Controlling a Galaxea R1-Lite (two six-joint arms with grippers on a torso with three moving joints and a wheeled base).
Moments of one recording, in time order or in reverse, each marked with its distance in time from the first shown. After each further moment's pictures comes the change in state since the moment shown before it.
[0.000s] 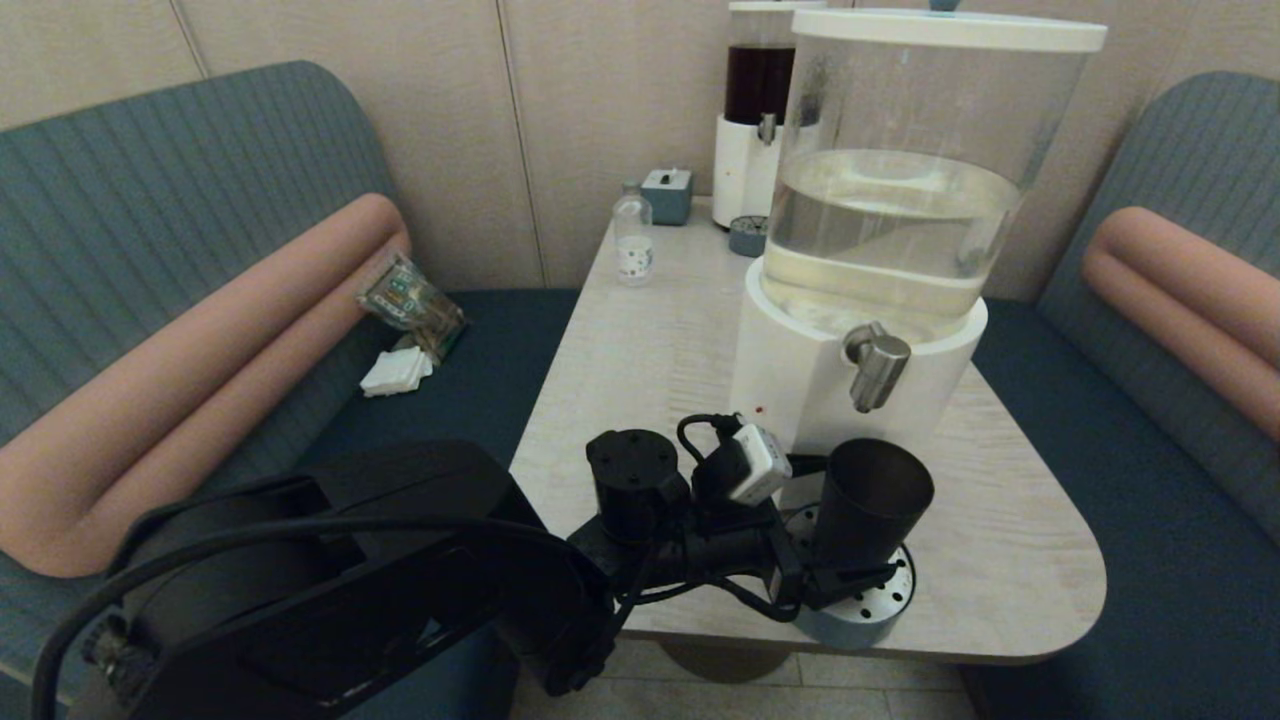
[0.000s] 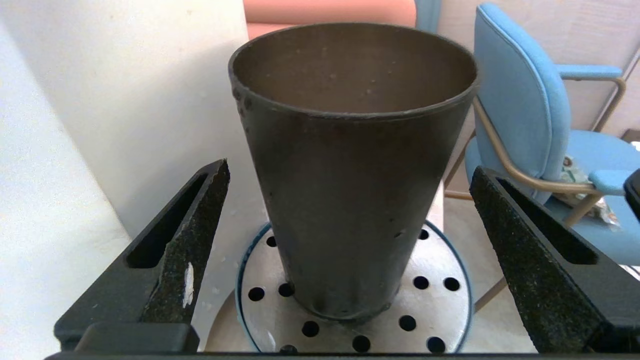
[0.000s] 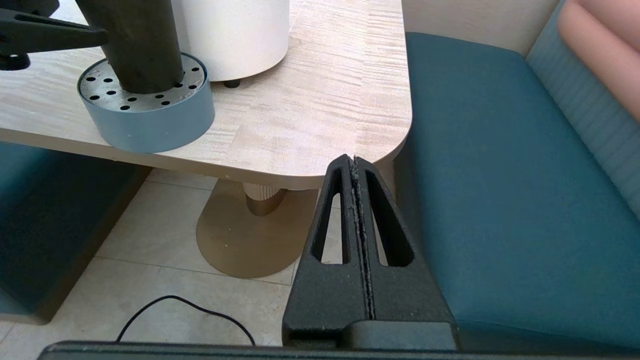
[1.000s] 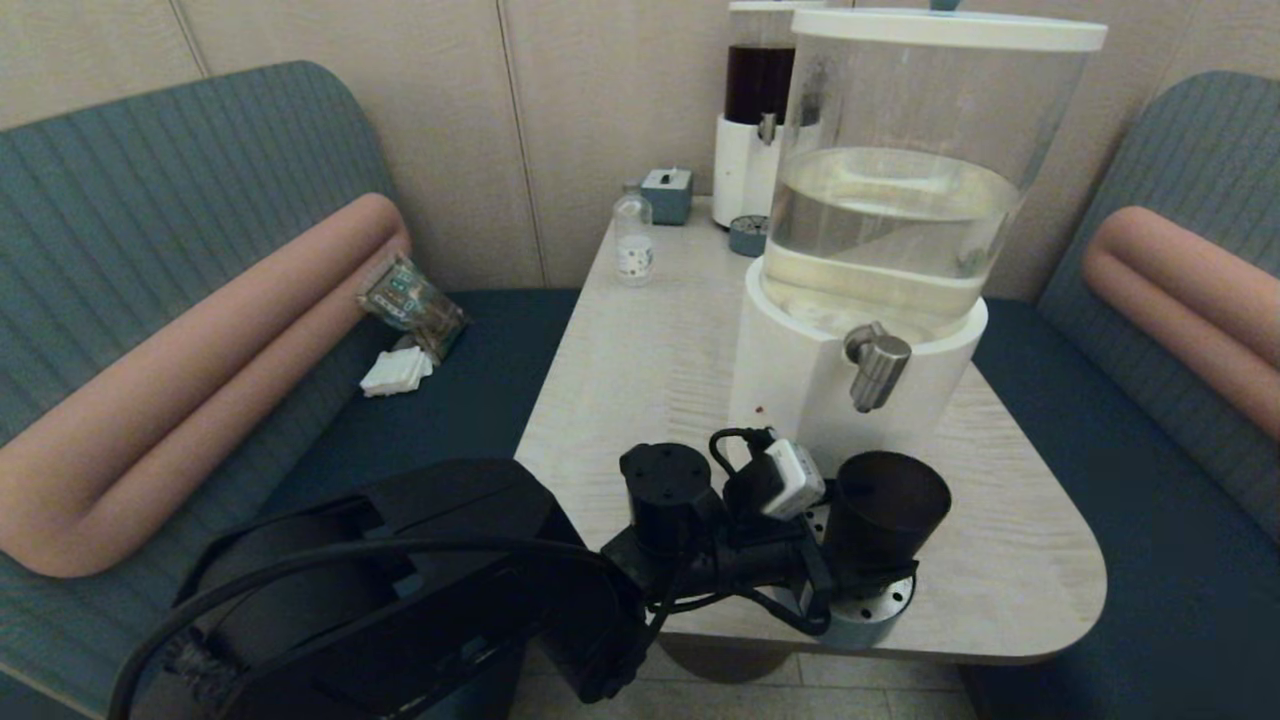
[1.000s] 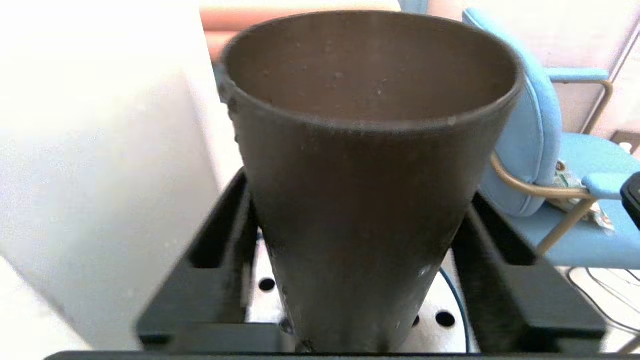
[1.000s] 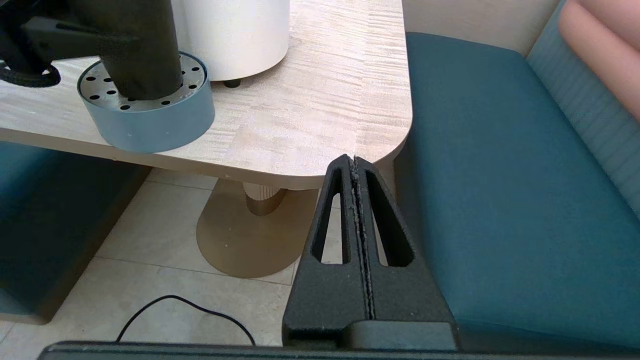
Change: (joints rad) left arm -0.042 0.061 -0.084 -0.001 0.007 -0.003; right arm 0.000 0.000 0.000 0.000 0.000 0.000
